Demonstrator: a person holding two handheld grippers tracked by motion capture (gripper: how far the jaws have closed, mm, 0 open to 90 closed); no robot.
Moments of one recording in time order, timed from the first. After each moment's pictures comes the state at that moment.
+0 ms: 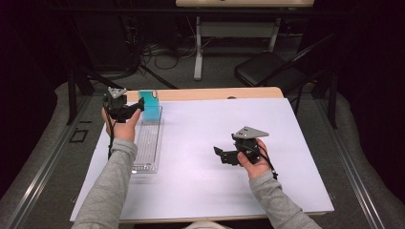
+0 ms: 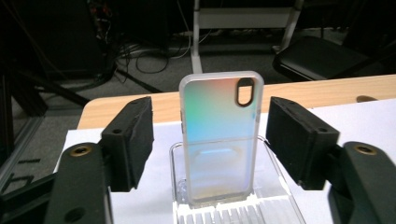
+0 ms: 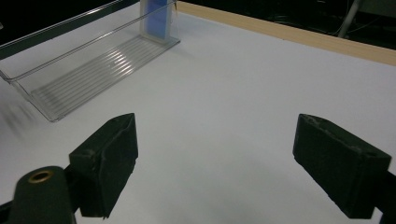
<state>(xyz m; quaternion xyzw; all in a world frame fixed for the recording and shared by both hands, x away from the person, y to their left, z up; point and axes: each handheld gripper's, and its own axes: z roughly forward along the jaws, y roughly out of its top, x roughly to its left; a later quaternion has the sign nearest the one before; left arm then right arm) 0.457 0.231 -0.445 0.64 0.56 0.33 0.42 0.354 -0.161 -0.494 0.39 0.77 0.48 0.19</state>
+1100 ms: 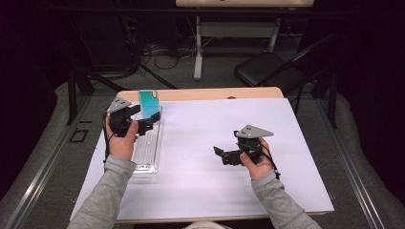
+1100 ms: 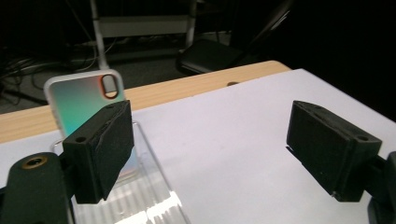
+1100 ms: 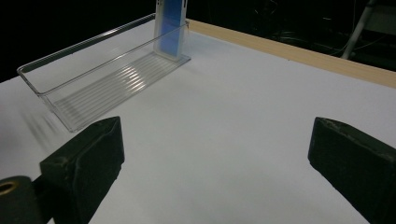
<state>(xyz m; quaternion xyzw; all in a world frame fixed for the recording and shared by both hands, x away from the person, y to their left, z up) 0.391 0.209 -0.422 0.70 0.44 0.22 0.52 0.348 -0.164 -0.479 0.37 0.76 0.50 0.19</state>
